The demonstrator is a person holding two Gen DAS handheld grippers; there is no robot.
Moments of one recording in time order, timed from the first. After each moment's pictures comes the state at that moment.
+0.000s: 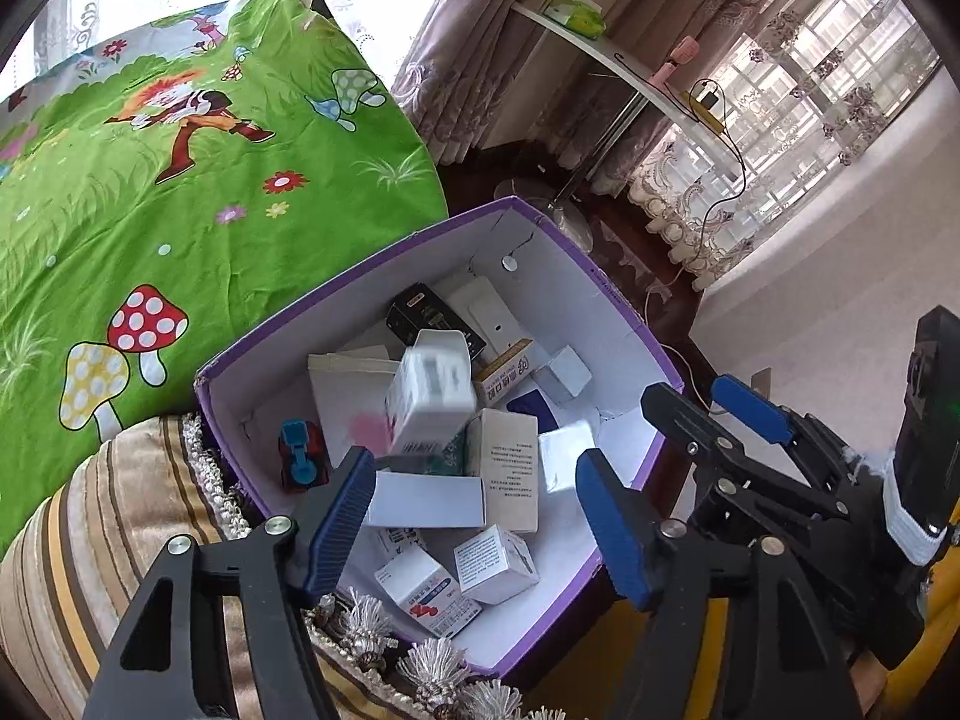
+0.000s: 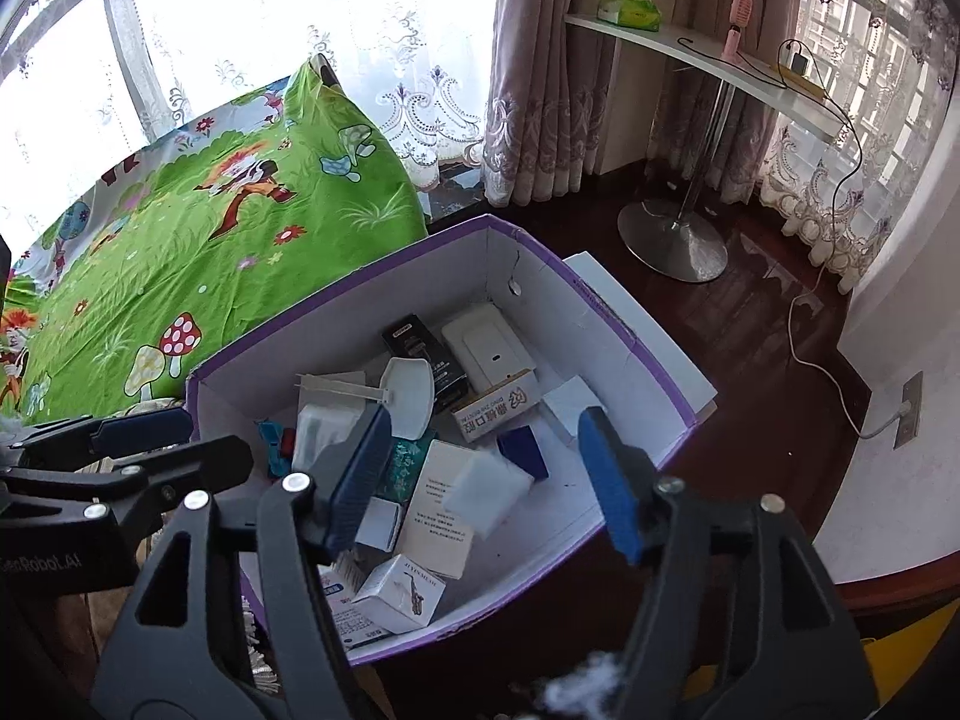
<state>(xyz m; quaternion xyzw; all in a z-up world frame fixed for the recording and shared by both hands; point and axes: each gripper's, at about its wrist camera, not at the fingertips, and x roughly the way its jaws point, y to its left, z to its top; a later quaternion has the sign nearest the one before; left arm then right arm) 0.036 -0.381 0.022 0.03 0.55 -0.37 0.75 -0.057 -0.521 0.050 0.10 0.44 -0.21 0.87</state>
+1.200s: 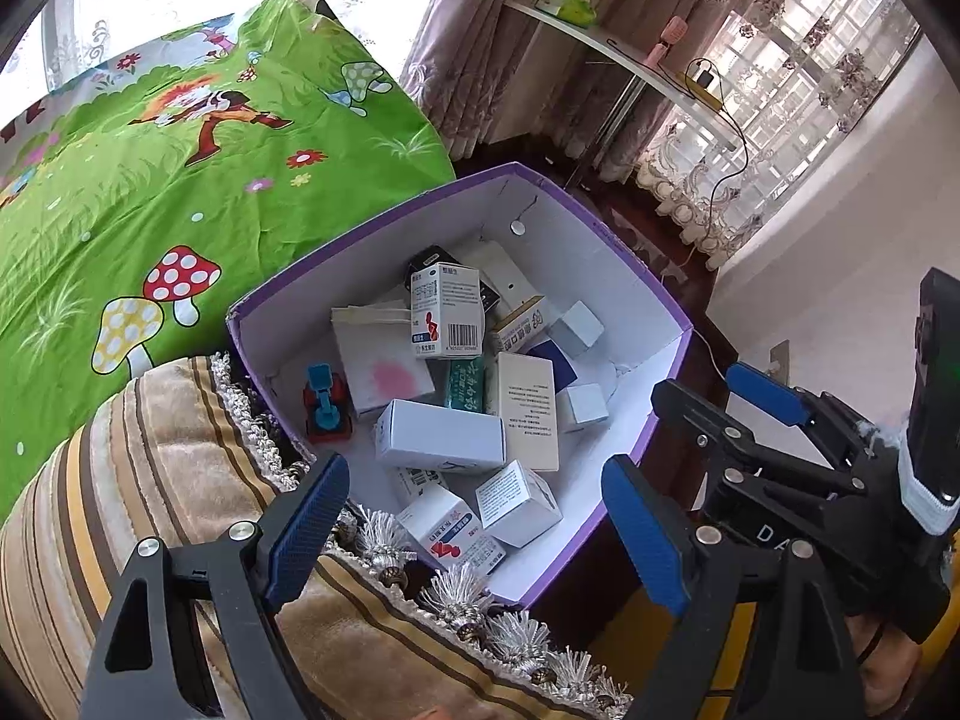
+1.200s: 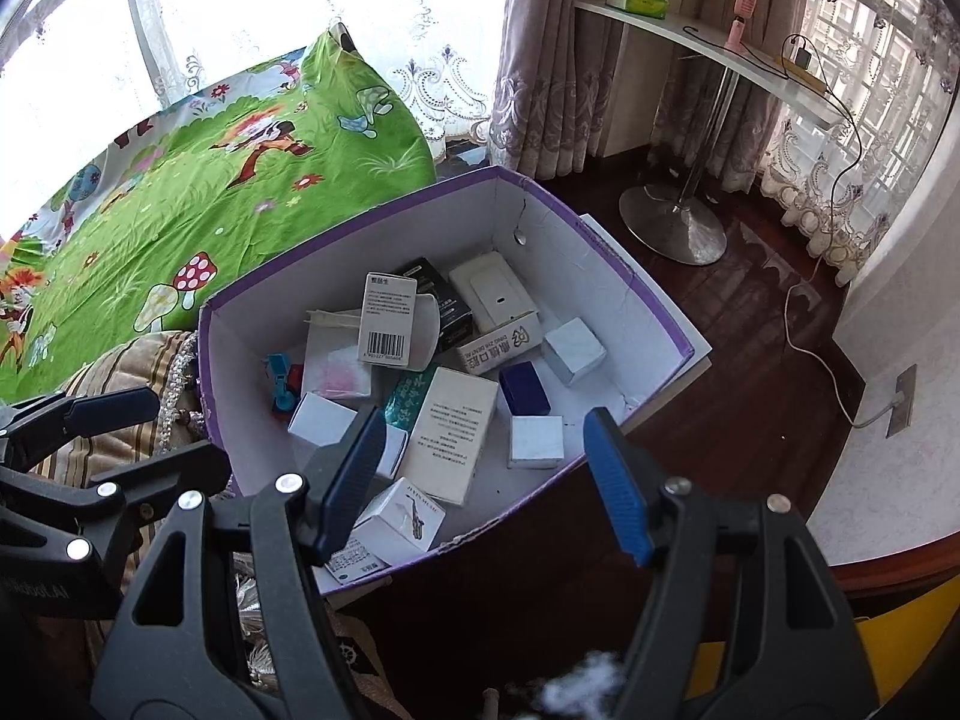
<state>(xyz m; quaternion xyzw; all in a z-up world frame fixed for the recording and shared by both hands) -0.003 -0.360 0.019 0.06 0.54 -0.36 0.76 -0.090 -0.503 0.040 0.10 0.47 -0.19 0.86</state>
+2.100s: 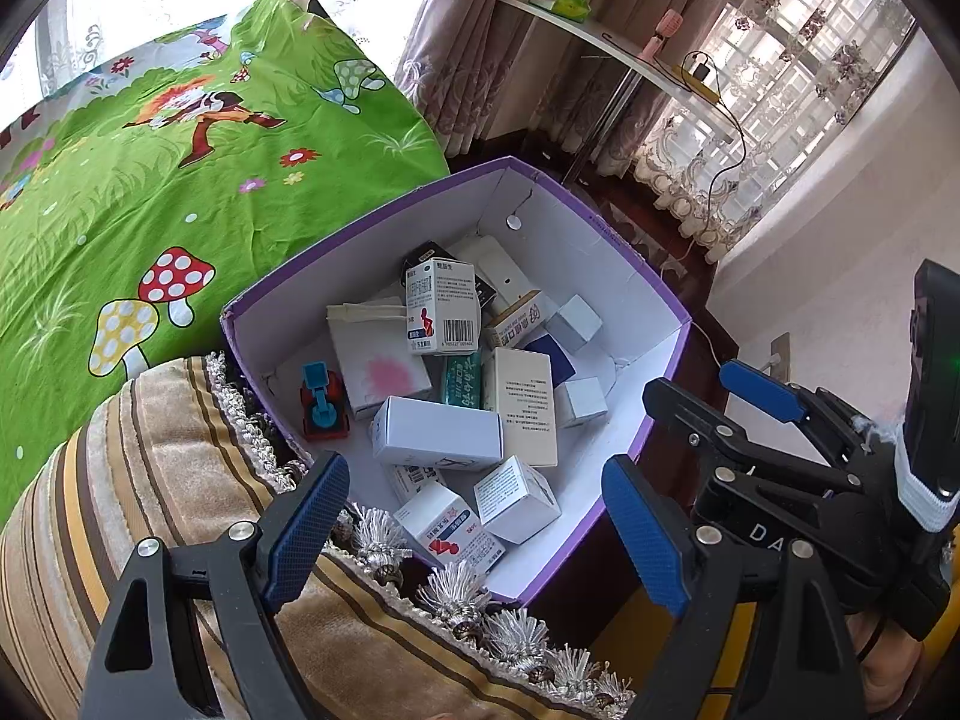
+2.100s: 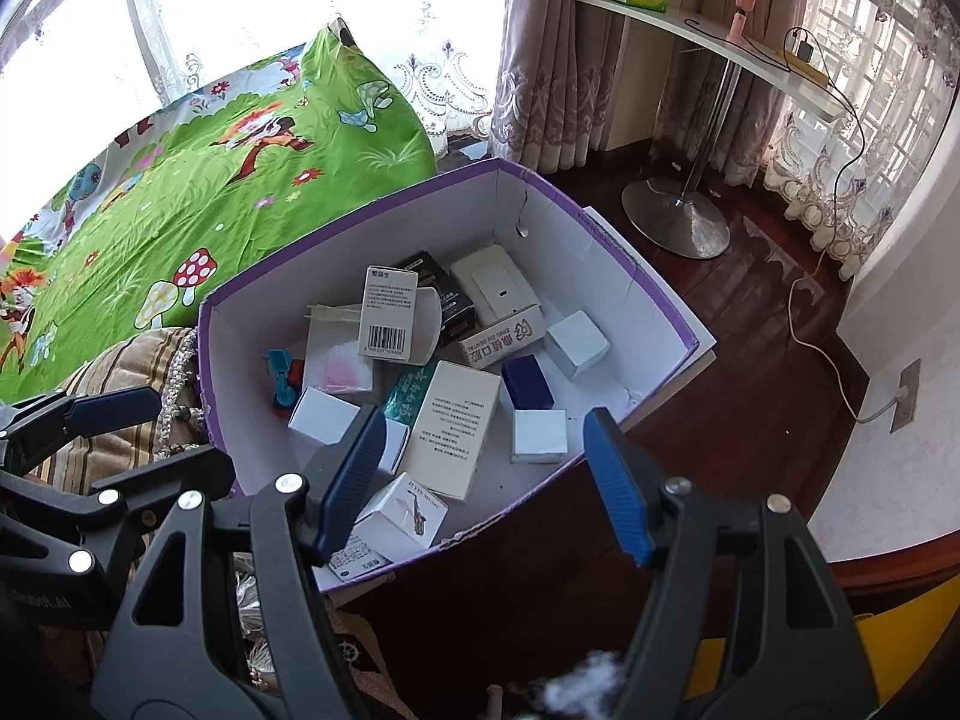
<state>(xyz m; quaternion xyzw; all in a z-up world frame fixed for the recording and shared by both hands) -0.004 -0.363 0.018 0.06 0.54 -0.37 0.76 -0.089 -0.502 0.036 0.10 0.47 -0.19 0.86</state>
